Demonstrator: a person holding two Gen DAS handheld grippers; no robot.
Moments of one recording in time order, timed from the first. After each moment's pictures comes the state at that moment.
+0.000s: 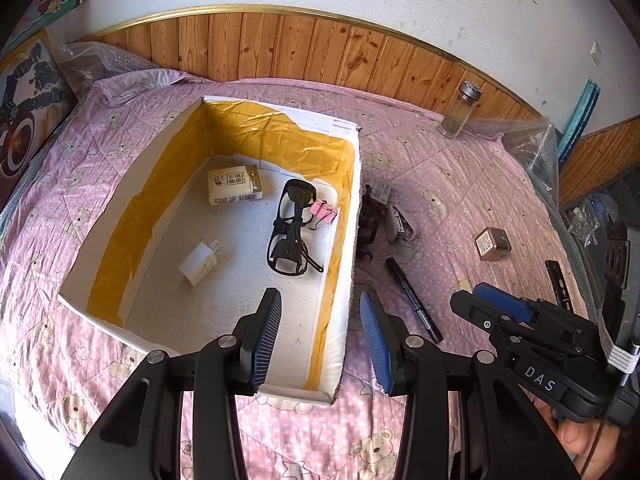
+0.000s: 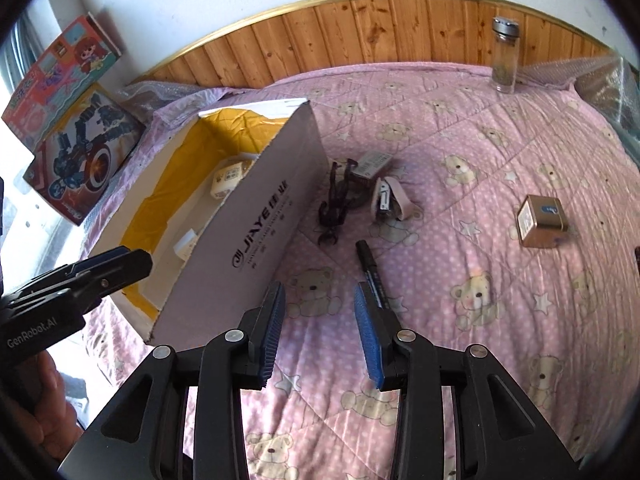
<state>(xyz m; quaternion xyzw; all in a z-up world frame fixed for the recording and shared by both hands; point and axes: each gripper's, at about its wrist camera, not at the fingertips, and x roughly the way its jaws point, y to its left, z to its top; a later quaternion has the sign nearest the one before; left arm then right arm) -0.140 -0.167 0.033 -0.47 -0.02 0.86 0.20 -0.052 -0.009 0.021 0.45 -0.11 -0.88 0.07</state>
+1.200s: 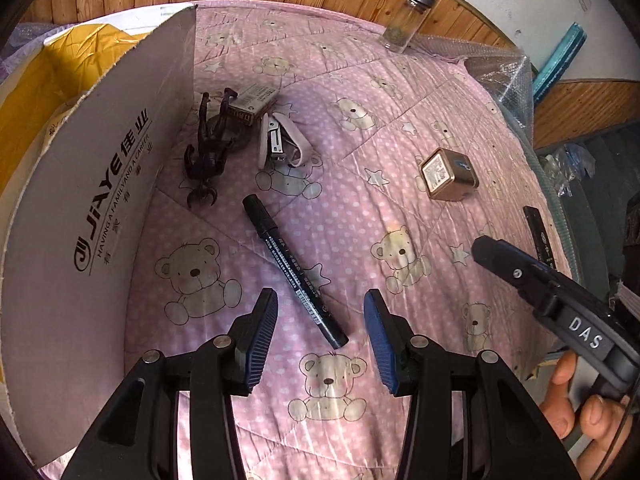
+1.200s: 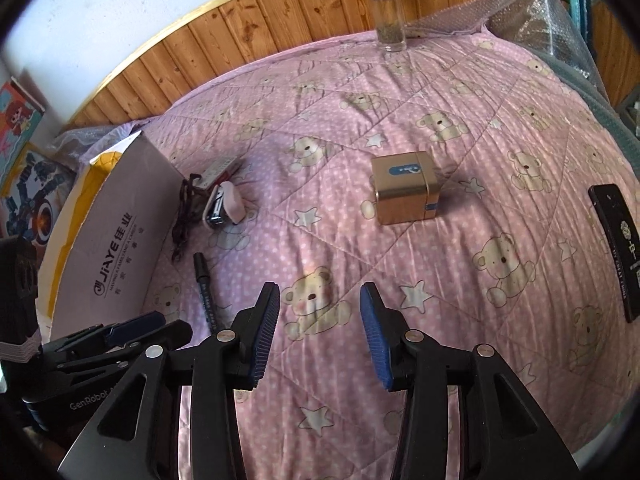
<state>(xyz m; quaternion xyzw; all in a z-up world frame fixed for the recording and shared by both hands) -0.150 -0.013 -0.063 -0.56 0.00 0.79 0.26 -0.061 0.144 -0.025 0.47 -0.16 -0.87 -0.03</state>
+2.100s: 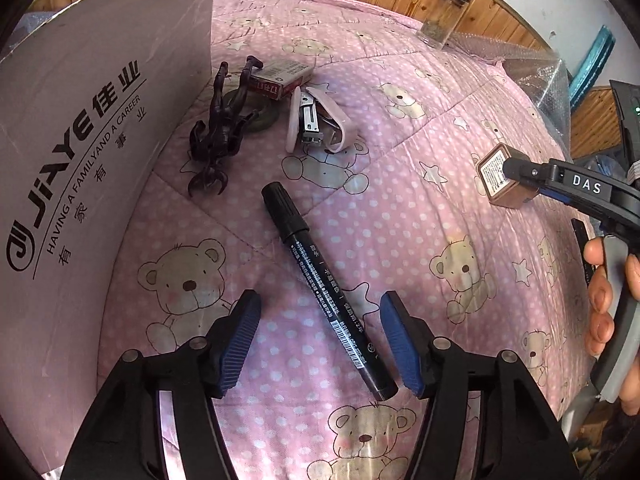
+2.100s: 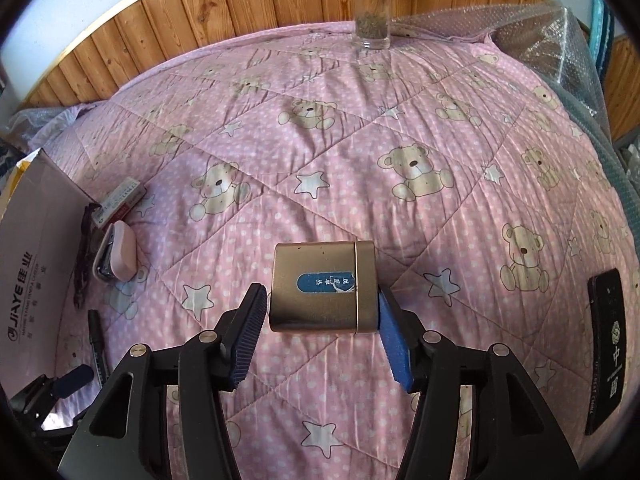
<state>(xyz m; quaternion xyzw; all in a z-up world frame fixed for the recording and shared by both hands) -0.159 -0.012 -0.108 -0.55 0.00 0.81 0.21 -0.159 0.196 -0.066 0.50 -0.09 -0.86 -0.07</state>
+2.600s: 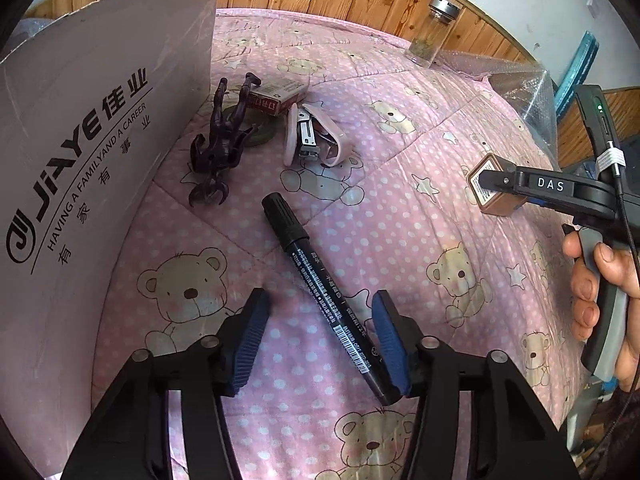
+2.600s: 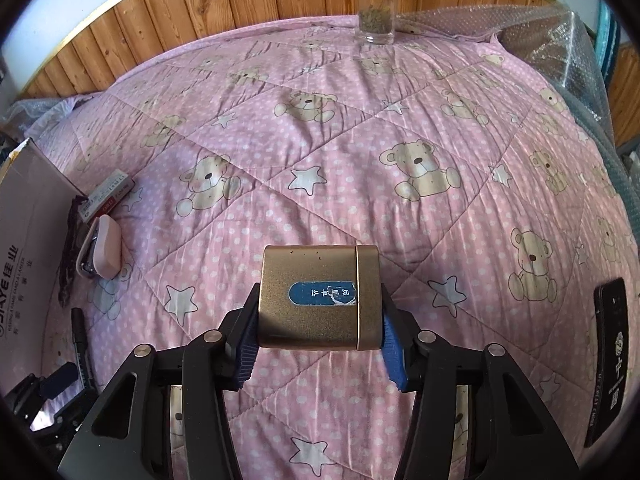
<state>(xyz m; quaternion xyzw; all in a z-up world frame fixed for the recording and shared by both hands) -0.145 -0.021 -0.110 -0.51 -0.01 0.83 0.23 -0.161 0.196 -0.077 0.50 -0.07 -0.86 -0.06</state>
